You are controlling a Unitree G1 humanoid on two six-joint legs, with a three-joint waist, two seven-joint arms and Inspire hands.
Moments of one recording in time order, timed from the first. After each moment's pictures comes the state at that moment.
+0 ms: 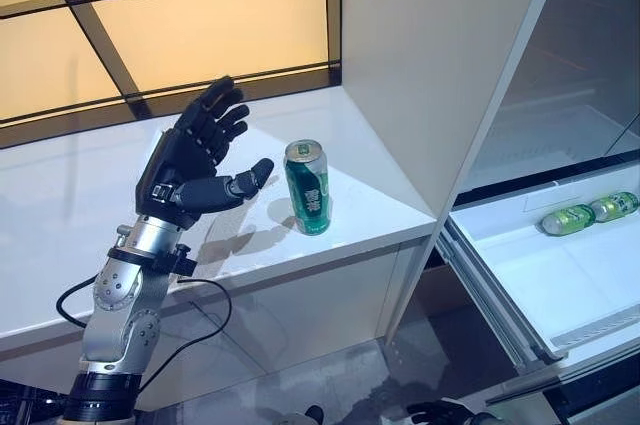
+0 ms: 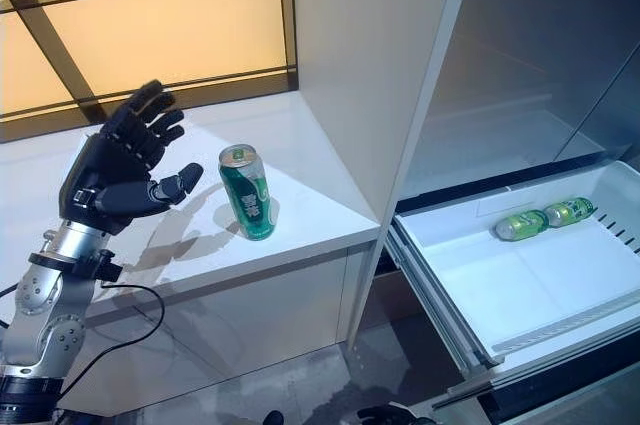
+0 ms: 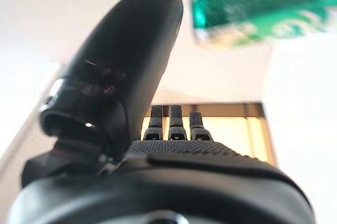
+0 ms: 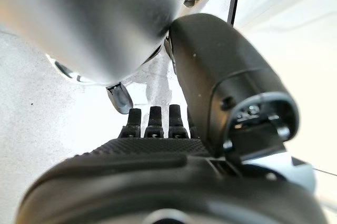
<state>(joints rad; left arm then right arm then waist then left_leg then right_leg) -0.10 0.57 0.11 -0.11 -0.68 -0.14 -0.25 -0.07 -0.30 0.32 1.25 -0.08 -0.04 0.30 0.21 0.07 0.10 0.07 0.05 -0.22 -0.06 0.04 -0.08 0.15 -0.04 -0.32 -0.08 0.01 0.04</state>
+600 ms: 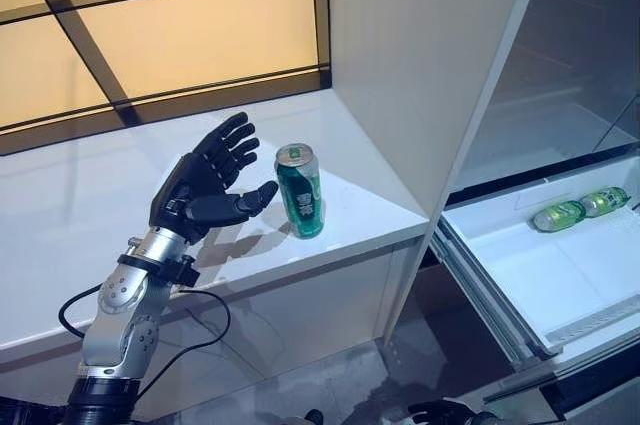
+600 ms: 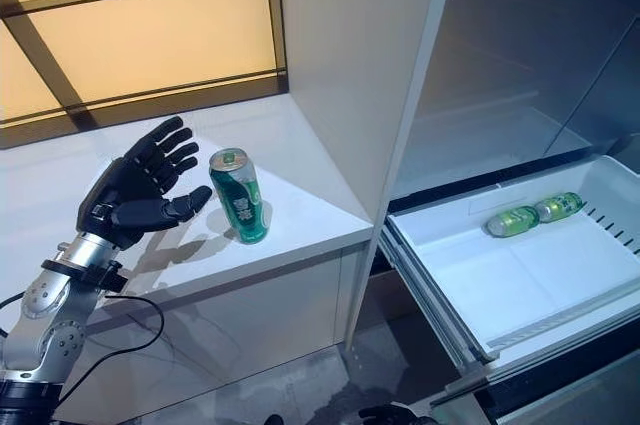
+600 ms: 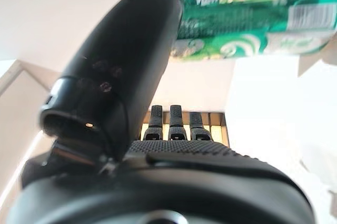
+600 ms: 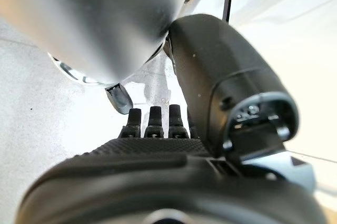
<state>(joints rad) -0.08 0.57 0.10 -0.10 -0.69 -0.04 -0.30 -0.07 -0.30 0.29 1.24 -0.09 -0.03 0.32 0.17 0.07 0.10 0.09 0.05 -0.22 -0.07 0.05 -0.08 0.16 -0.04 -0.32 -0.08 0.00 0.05</state>
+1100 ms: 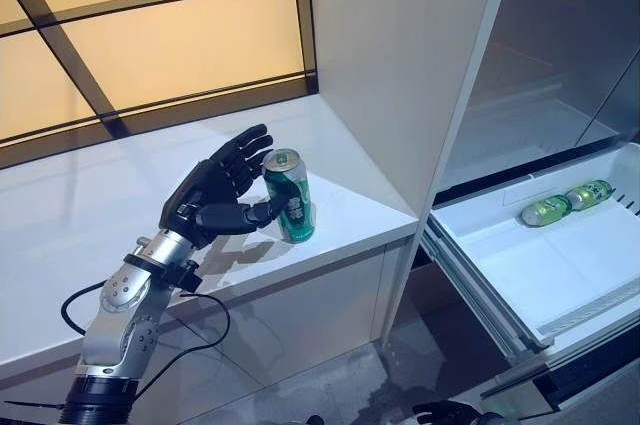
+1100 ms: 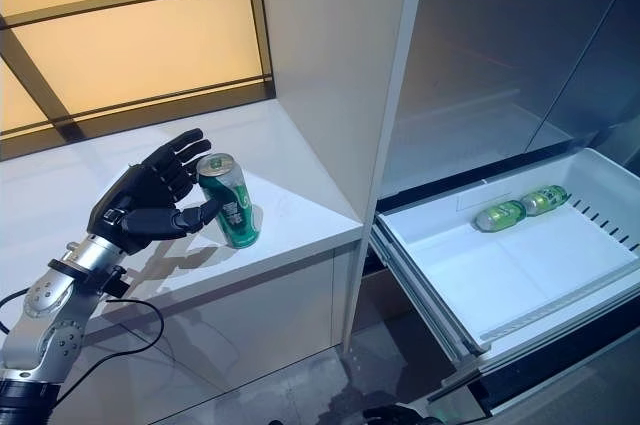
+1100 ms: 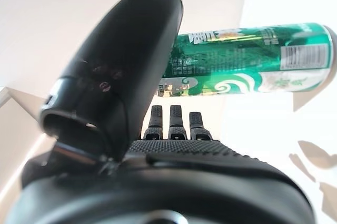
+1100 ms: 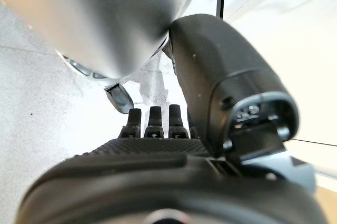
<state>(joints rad) -0.08 0.61 0.09 -0.09 -0.69 -0.02 -0.38 -0.07 -0.32 0.27 1.24 -0.10 -0.03 0.33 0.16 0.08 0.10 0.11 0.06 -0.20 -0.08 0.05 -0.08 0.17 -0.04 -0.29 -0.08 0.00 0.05</state>
